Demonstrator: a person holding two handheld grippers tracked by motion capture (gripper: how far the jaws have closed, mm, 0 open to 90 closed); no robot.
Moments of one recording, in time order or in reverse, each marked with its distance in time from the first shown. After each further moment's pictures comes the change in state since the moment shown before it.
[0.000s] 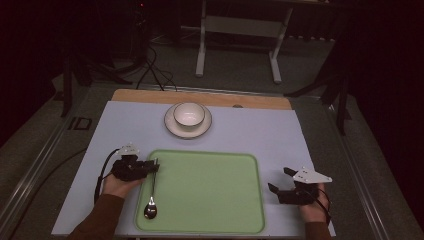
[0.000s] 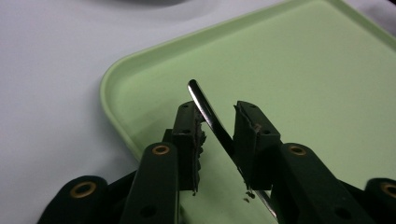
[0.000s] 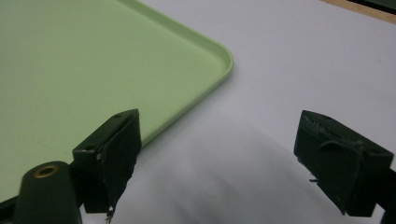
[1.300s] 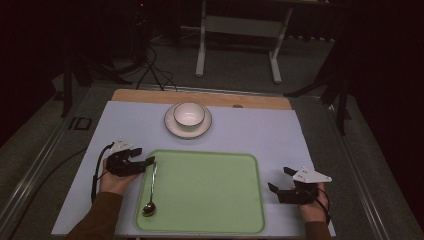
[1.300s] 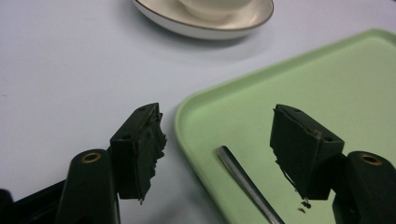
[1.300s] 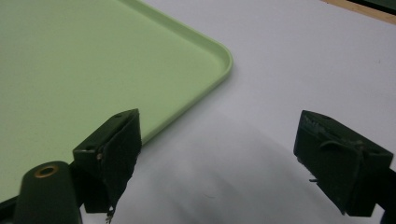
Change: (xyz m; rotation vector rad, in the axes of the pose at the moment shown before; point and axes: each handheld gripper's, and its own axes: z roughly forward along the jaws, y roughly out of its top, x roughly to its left) left arm 0.005 0.008 -0.018 -0.127 0.197 -0.020; right arm -0.001 0.000 0.001 0.003 -0.001 -0.008
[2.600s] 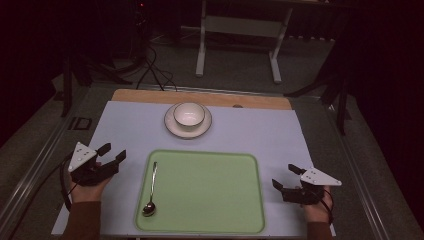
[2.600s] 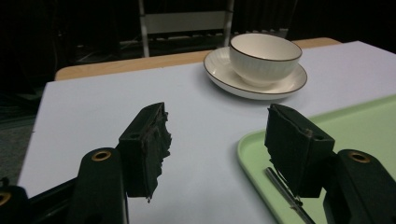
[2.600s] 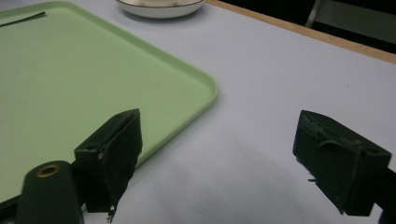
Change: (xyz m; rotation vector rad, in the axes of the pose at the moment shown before) left arm 0.004 -0.011 -0.082 -0.259 0.223 0.008; right arm -0.003 0.002 -0.014 -0.114 -0.032 0.016
